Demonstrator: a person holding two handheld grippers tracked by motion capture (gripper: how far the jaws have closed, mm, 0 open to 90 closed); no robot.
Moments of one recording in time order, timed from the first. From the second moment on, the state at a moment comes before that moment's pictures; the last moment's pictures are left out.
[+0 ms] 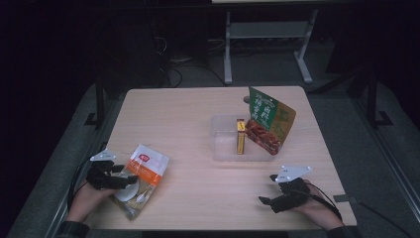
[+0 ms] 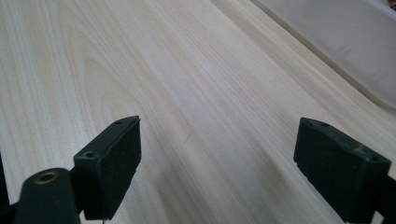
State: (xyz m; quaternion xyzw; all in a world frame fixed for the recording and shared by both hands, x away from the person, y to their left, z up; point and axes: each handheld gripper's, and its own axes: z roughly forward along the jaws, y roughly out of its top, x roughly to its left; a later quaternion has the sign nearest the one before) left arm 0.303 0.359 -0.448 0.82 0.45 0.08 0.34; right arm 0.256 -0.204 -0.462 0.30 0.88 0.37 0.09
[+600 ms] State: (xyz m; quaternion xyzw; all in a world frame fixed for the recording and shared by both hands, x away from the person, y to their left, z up) left arm 0.307 0.363 -0.455 0.83 0.43 0.04 0.35; right arm 0.256 -0.203 -0.462 0.30 0.88 0.37 0.09
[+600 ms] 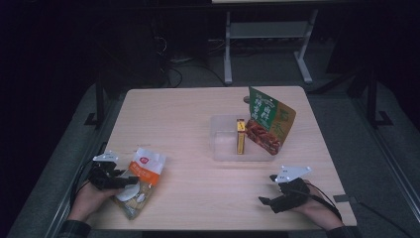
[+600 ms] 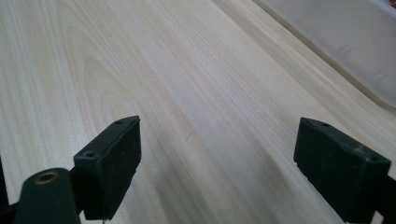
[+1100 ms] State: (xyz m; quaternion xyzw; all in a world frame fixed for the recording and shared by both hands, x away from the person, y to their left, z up) left arm 0.305 0.361 -0.446 0.83 0.41 0.03 0.37; right arm 0.257 -0.203 -0.464 0.29 0.88 0.37 0.09
